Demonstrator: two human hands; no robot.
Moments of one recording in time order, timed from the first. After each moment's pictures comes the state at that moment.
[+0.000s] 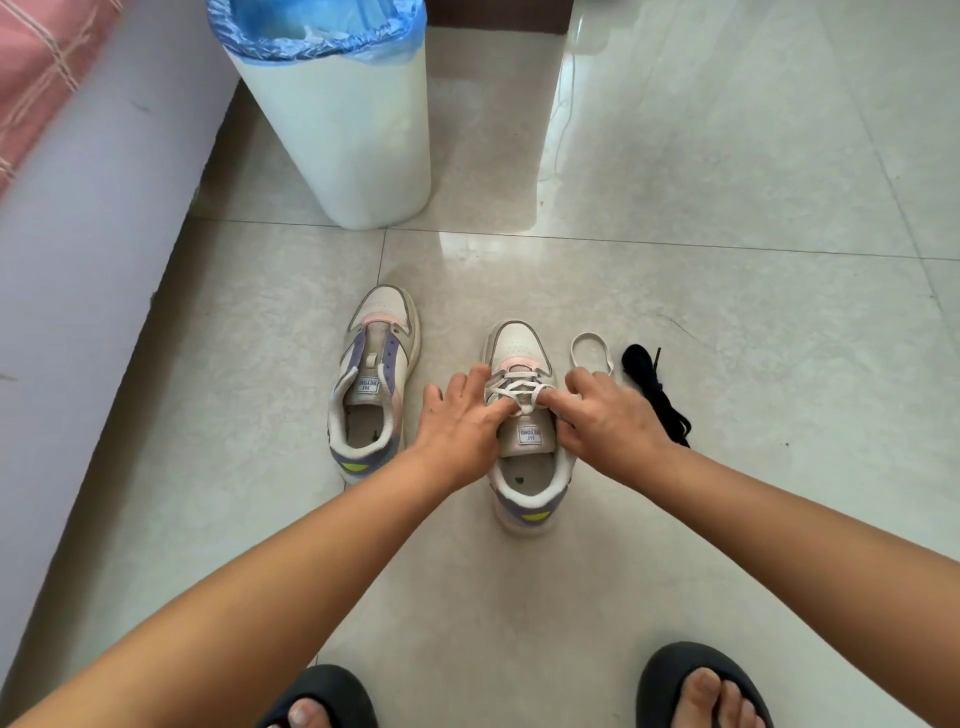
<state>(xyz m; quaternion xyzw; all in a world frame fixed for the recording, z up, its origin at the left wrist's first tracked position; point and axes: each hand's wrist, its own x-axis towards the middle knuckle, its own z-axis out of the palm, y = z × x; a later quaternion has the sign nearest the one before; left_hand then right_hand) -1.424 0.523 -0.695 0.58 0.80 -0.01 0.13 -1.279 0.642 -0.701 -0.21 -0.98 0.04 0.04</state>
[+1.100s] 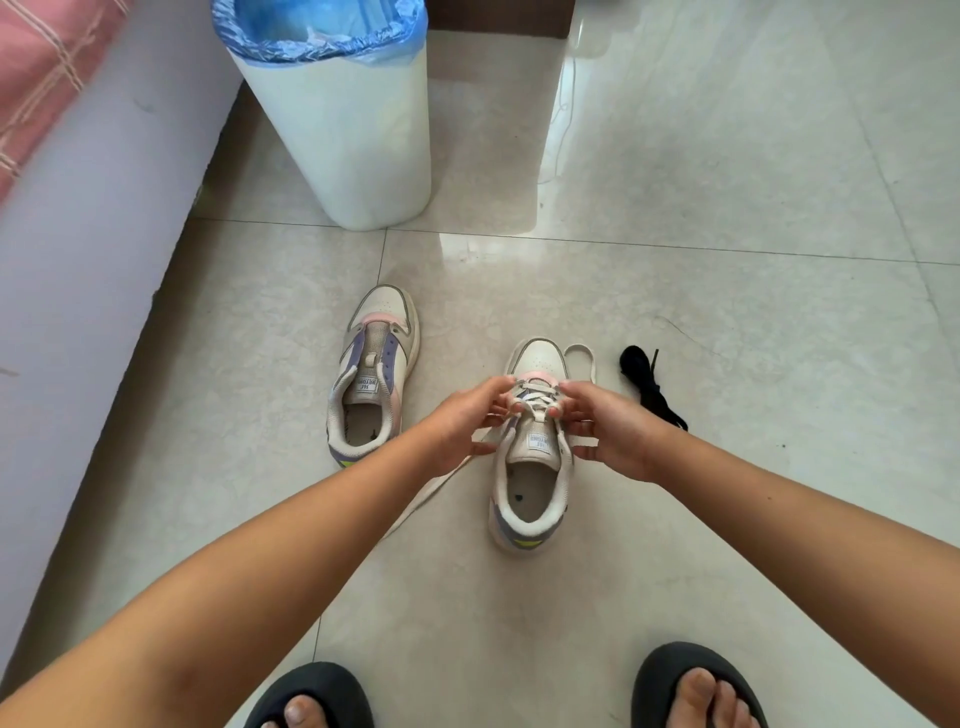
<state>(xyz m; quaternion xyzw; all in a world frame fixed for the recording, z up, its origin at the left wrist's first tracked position) -1.424 0.541 -0.674 0.05 0.65 0.42 0.63 -1.287 0.645 -0.680 -0.53 -0.42 0.73 -0.06</state>
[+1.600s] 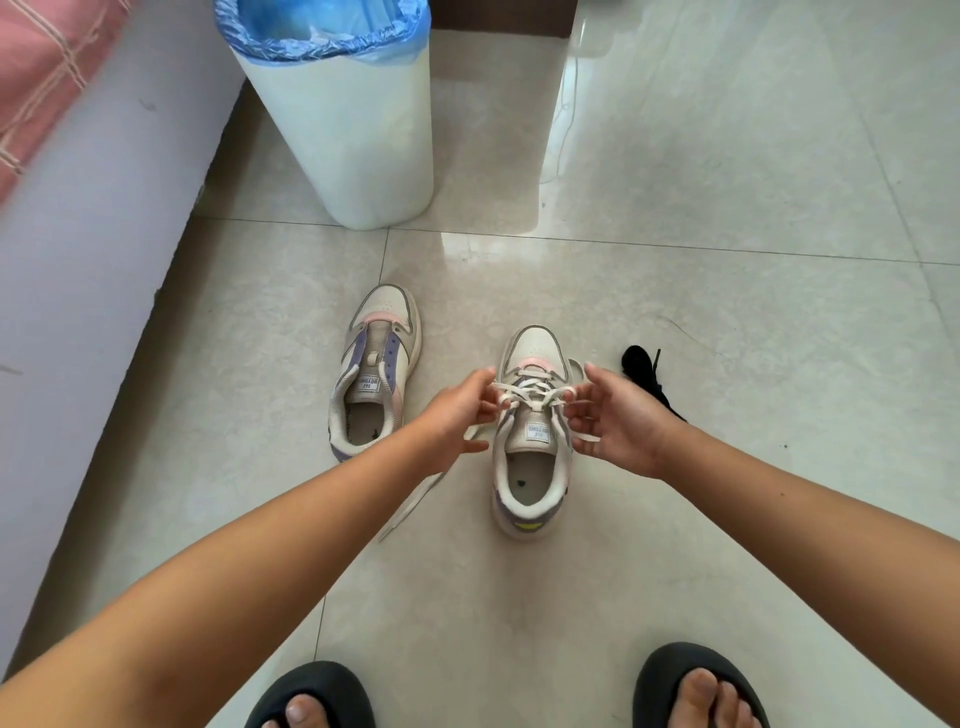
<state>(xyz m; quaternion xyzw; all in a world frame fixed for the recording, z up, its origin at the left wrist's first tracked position) -1.431 0.540 -0.676 0.02 0.67 0.44 0.60 -1.285 0.651 -0.672 -0.52 -0.37 0.77 -0.04</state>
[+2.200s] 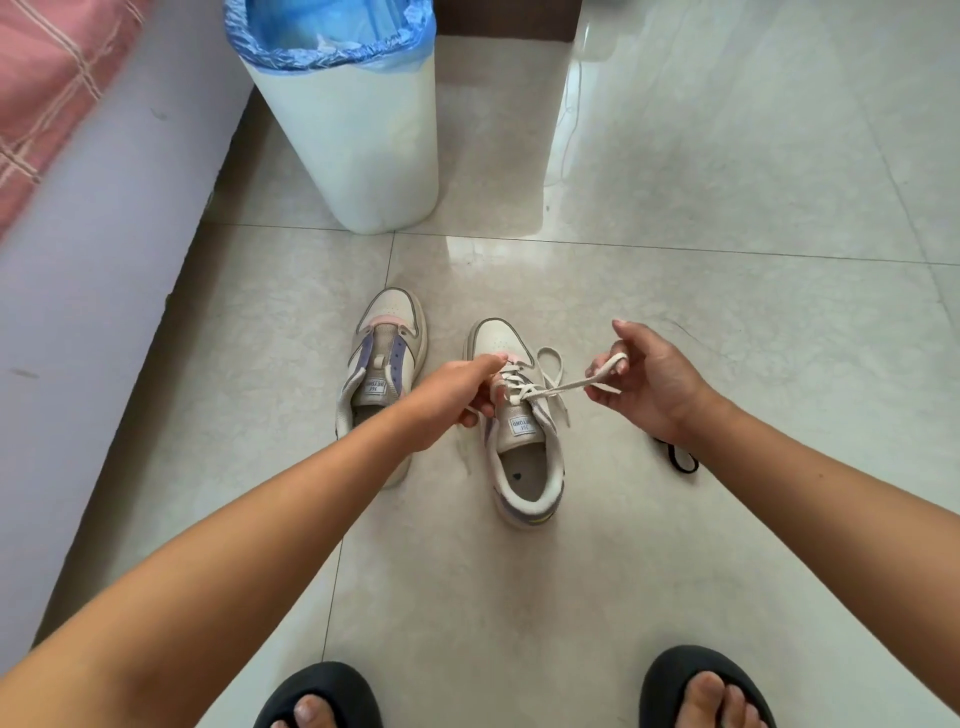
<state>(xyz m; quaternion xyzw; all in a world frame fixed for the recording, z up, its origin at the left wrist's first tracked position) -1.452 0.543 -0.657 0.18 0.69 0.41 0.56 -1.294 0.678 -0.647 -0.46 -0.37 0.80 0.13</state>
